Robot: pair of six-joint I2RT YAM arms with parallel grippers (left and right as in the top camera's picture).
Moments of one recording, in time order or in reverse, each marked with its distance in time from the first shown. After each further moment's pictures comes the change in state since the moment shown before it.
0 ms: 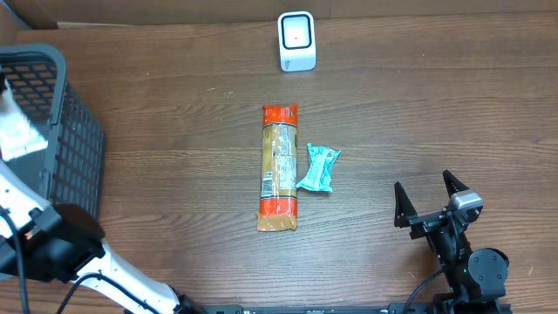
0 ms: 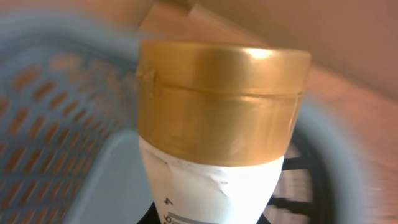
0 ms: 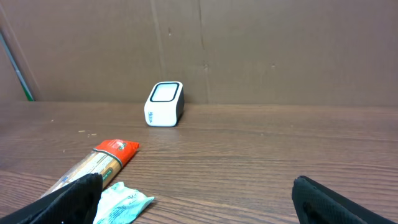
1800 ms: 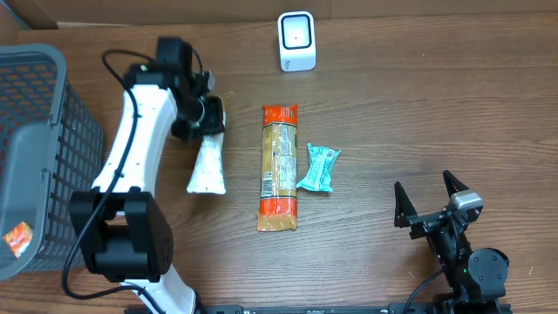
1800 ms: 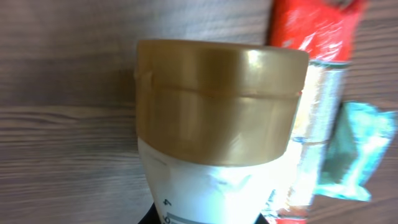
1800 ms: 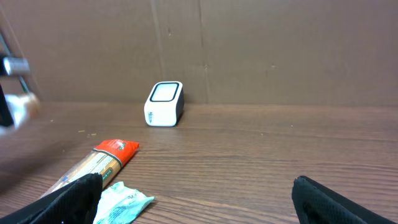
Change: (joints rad) left arm -0.755 -0.228 -0.922 0.132 -0.071 -0.288; right arm 0.000 0.000 0.000 0.000 0.000 0.000
